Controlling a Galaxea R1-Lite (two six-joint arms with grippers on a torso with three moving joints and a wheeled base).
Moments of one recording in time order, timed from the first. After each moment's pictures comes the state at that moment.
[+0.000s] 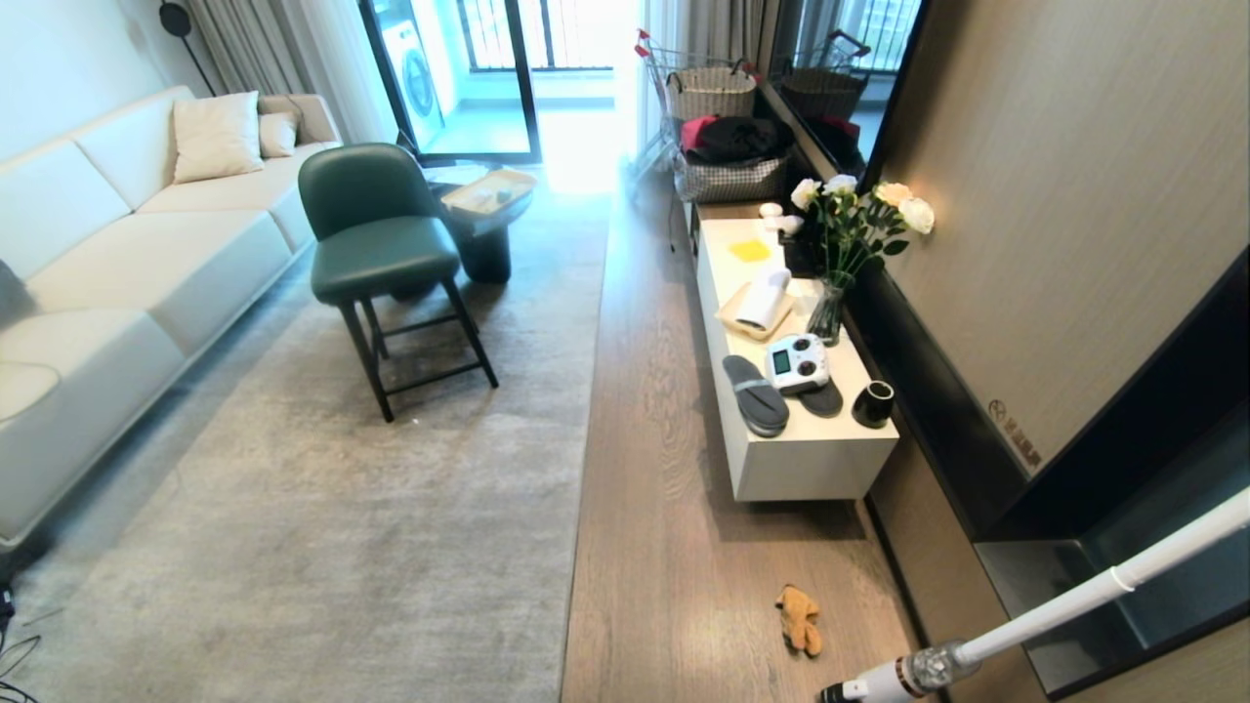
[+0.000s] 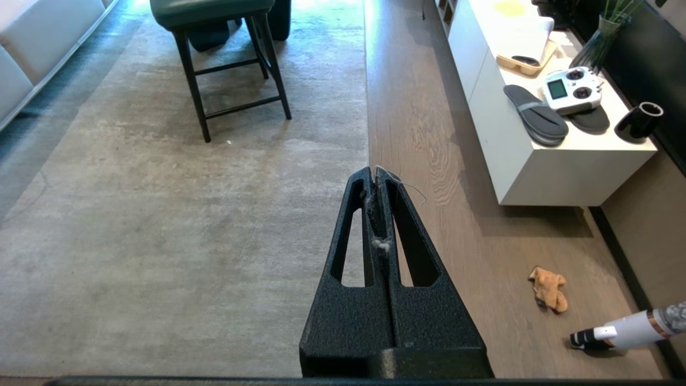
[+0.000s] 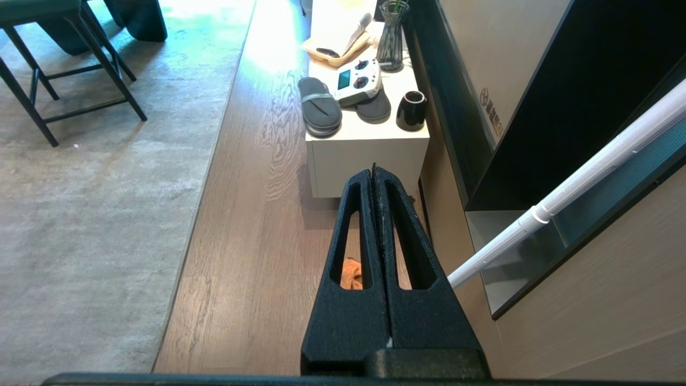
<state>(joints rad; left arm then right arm) -0.01 0.00 0.00 0.00 0.01 -0.04 0.00 0.00 0.00 0.01 -0.02 -0.01</state>
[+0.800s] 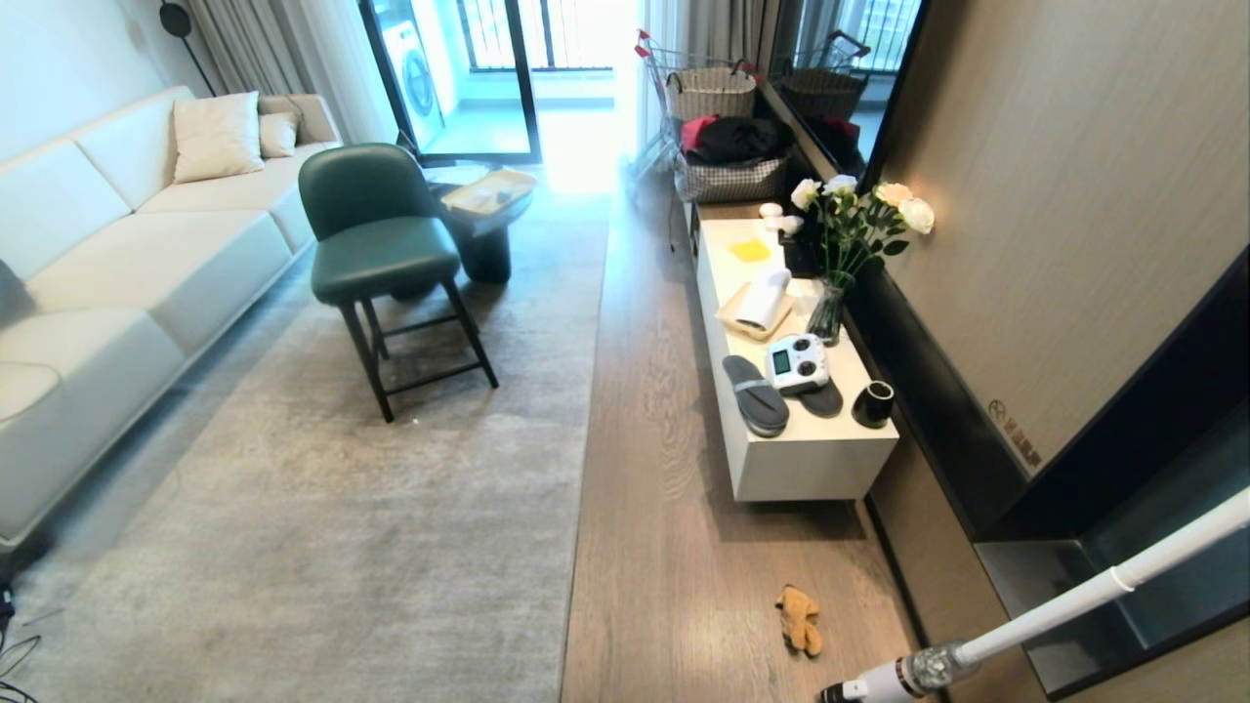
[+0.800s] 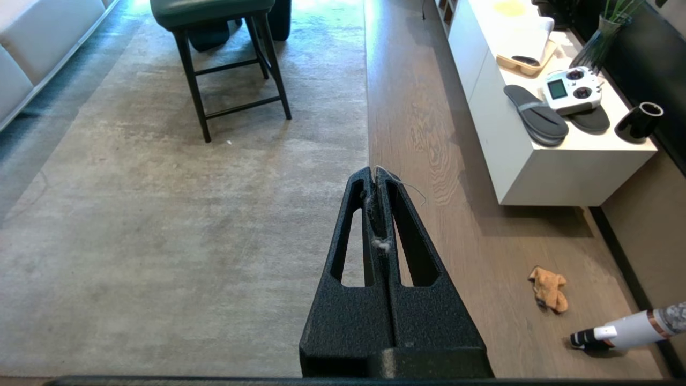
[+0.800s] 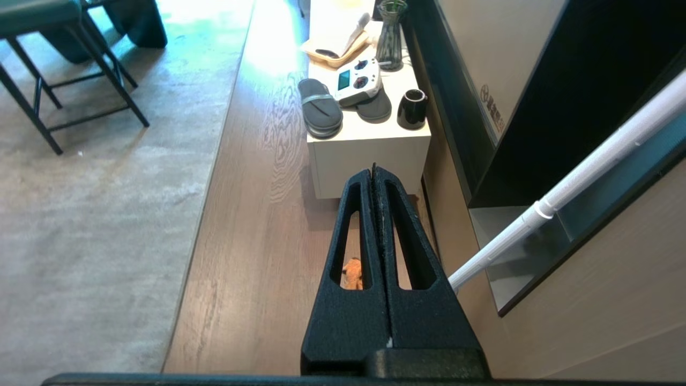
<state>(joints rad) -0.01 0.00 0.00 0.00 0.01 -0.04 0.00 0.00 0.00 0.01 -0.02 0.01</state>
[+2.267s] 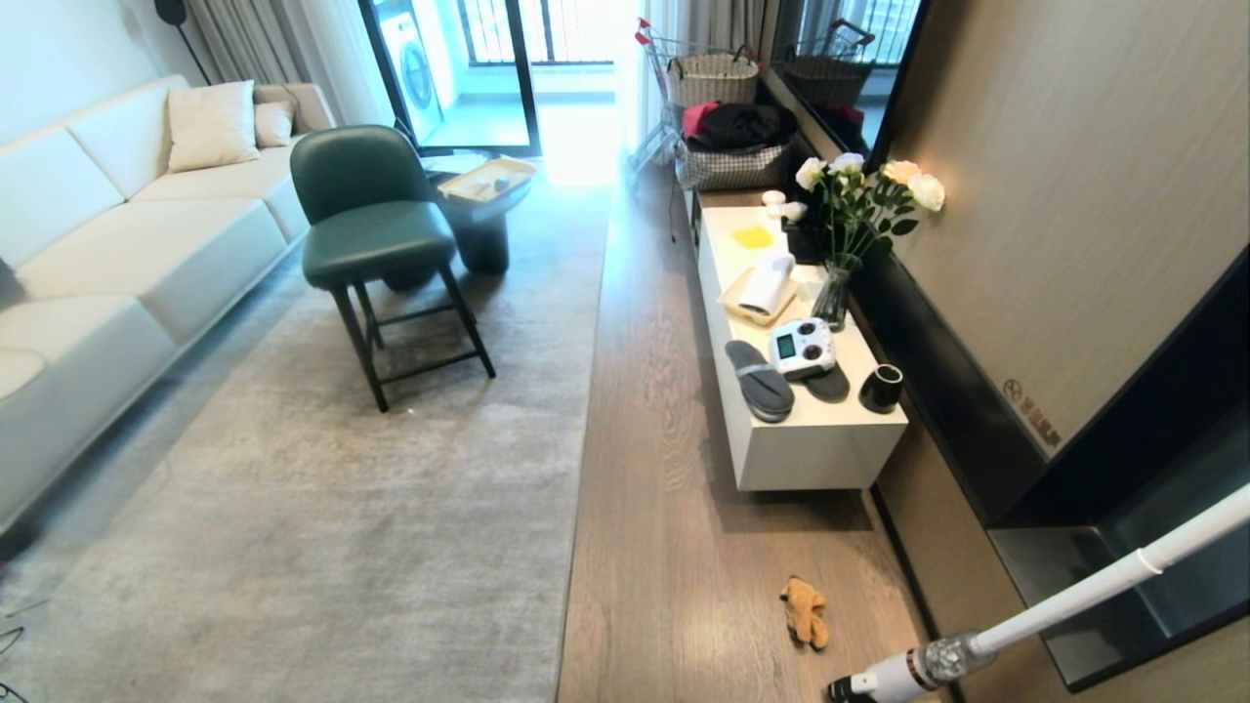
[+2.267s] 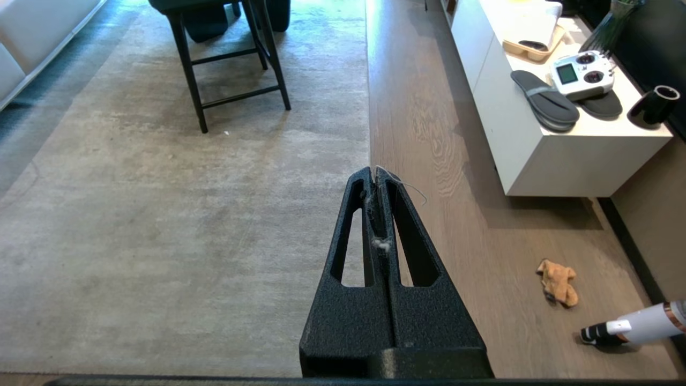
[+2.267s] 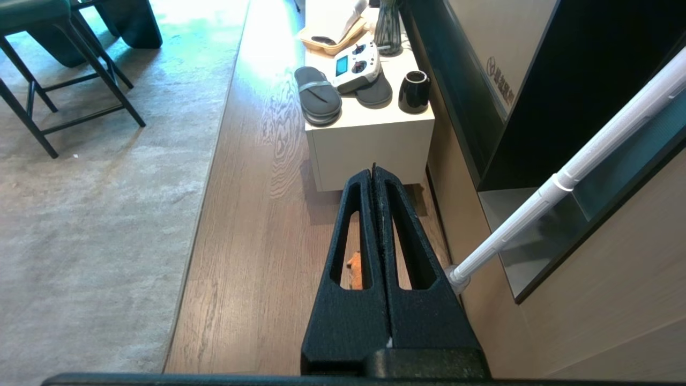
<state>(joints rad) -0.01 0.00 0.00 0.00 0.01 -0.04 0.00 0.00 0.00 0.00 -0.04 0.05</state>
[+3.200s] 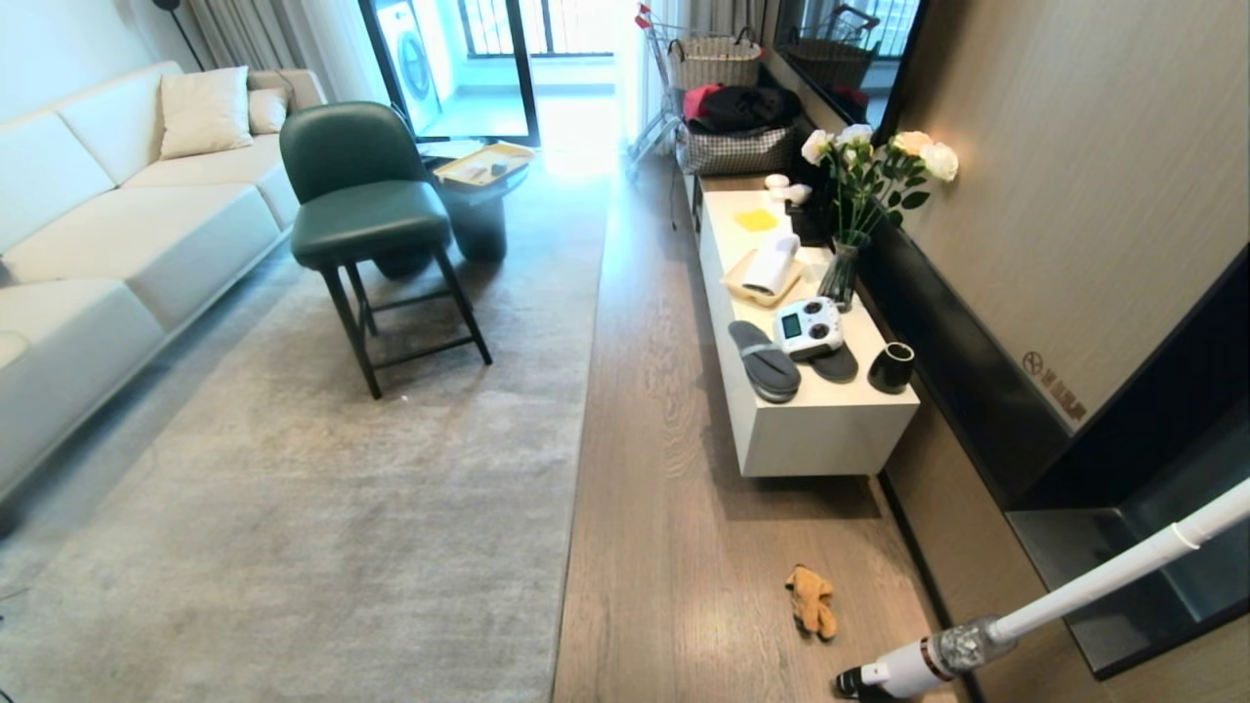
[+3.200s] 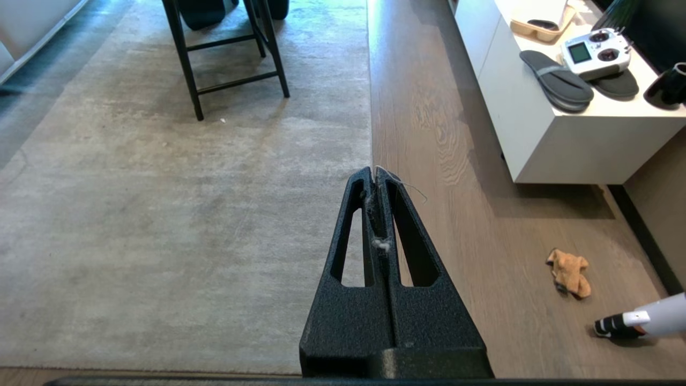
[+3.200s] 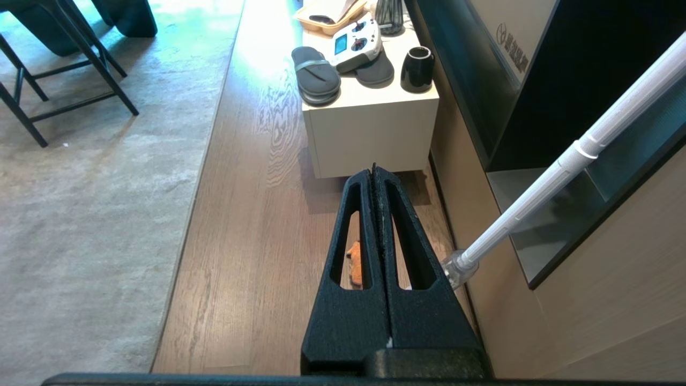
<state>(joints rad) -0.01 0.00 0.00 0.00 0.01 -0.04 0.00 0.00 0.00 0.00 -0.04 0.05</state>
